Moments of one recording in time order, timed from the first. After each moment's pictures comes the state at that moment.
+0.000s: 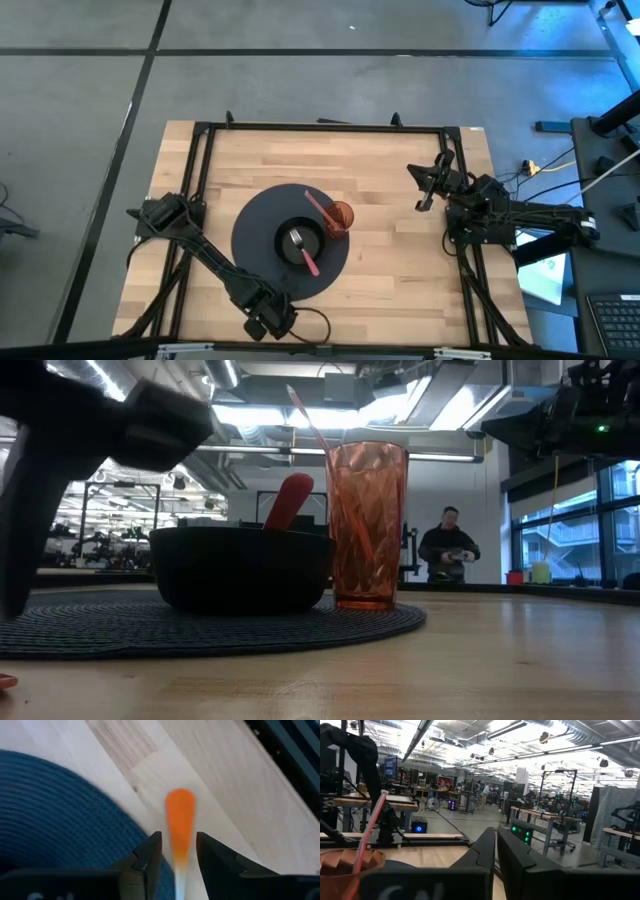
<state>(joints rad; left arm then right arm) -0.70 1.98 1.34 -0.61 -0.14 -0.05 -0.20 0.27 0.01 0.53 0.23 -0.22</state>
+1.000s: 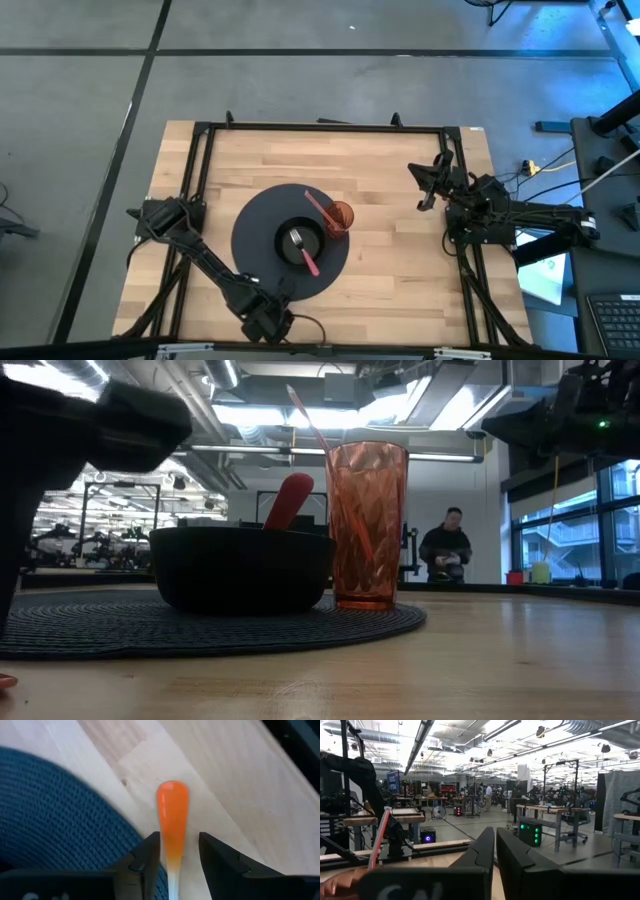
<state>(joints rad) -0.74 2.01 1.34 -0.61 -0.20 -0.06 -0.20 0.27 0.01 0.55 0.24 -0.08</state>
